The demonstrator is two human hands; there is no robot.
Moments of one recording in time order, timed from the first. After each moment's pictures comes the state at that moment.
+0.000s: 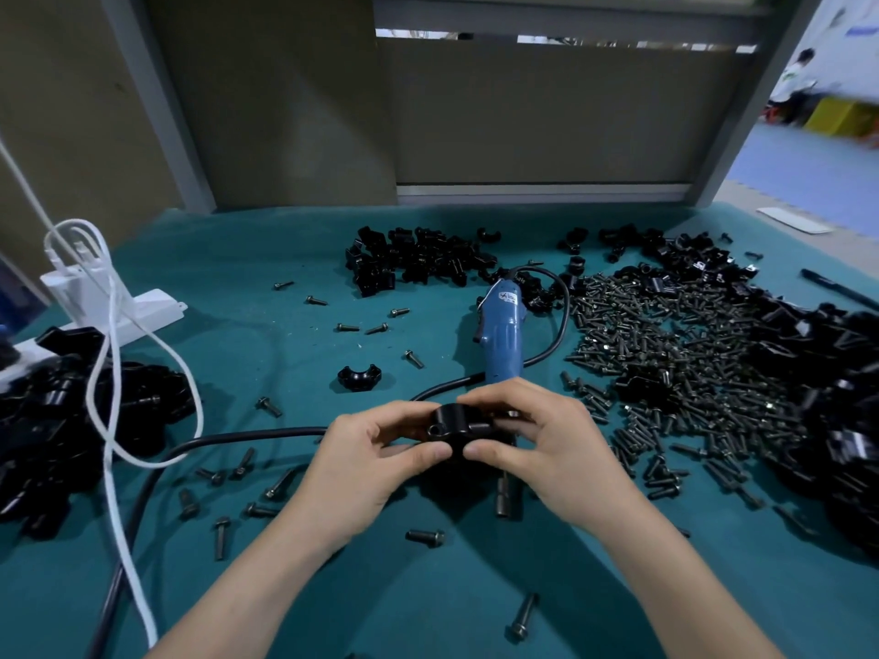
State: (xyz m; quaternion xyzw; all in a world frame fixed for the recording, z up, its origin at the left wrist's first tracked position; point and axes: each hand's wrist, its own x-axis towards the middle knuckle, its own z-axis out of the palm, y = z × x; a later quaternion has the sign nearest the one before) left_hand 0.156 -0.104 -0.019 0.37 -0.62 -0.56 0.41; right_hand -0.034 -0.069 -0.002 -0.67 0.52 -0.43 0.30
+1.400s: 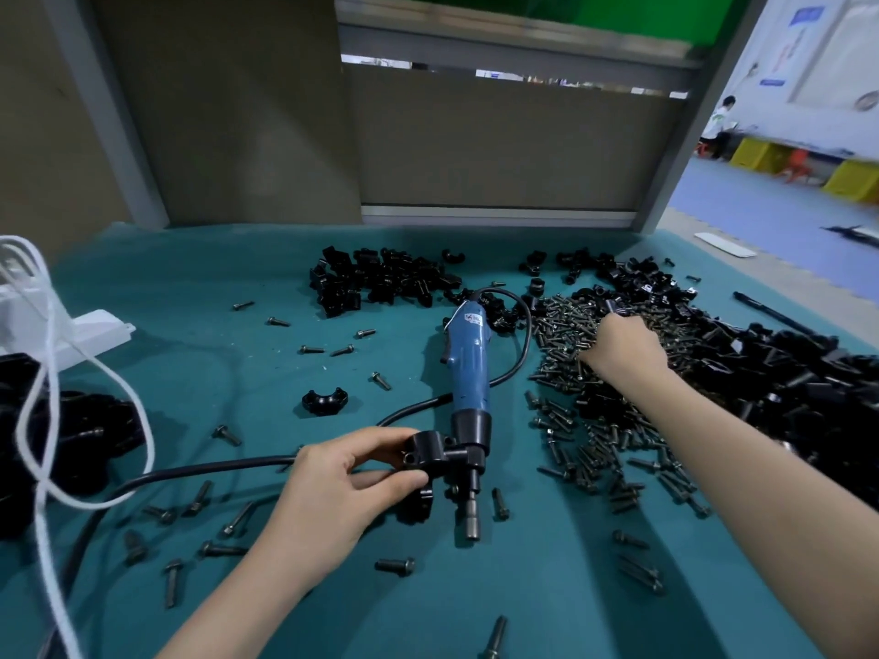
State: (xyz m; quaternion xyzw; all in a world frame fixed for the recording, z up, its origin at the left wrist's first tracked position) left_hand 0.153 -0.101 -0.020 0.38 -0.64 -0.52 0.42; right_hand -0.165 -0.167 0.021 -0.46 0.88 -0.10 -0.01
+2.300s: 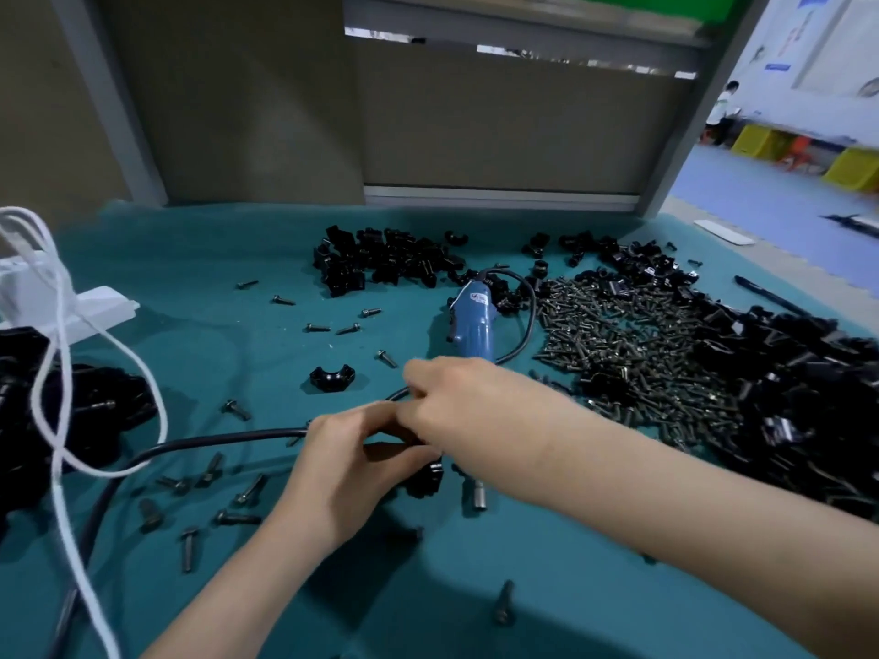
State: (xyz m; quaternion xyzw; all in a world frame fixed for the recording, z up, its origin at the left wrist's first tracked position) left_hand 0.153 -0.104 -0.022 0.40 -0.75 -0.34 0.41; right_hand 0.023 -0.069 0.084 -0.88 0.47 0.10 -0.04
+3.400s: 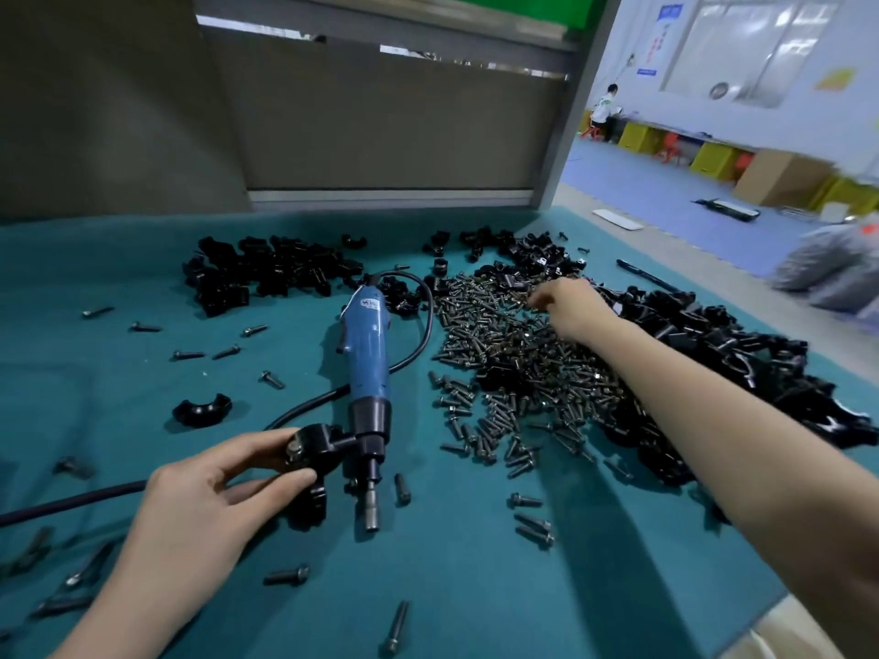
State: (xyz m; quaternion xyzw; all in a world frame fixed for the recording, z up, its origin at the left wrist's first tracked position) left_hand 0.148 -0.099 -0.024 0.41 -0.65 -0.45 0.45; right_hand -0.234 -0.142 0.038 -0.53 0.84 -0.10 0.02
